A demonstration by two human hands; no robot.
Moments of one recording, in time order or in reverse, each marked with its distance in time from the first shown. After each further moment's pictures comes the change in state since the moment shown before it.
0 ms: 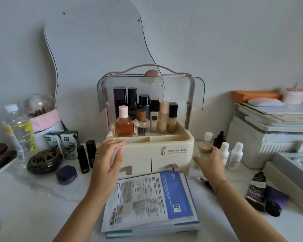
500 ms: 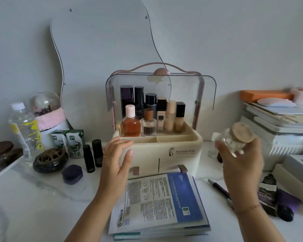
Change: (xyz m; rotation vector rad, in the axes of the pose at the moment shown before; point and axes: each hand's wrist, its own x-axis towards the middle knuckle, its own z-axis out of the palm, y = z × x) left_hand -0.001 0.002 0.004 -0.016 0.015 0.020; right_hand -0.063 -0.066 -0.039 0.278 0.385 -0.345
